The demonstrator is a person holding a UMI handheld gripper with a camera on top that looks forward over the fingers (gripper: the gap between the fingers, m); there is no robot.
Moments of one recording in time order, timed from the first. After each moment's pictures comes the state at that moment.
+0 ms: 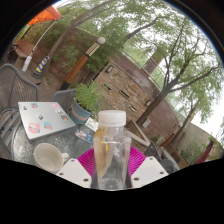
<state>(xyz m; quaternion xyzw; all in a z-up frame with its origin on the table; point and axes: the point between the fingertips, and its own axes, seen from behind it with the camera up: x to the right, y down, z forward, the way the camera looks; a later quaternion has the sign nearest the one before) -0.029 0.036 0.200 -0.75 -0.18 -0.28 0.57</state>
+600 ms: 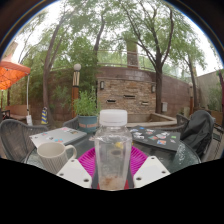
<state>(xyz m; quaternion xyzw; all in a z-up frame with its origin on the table) 0.013 0.032 0.092 -0.74 -0.02 0.00 0.67</state>
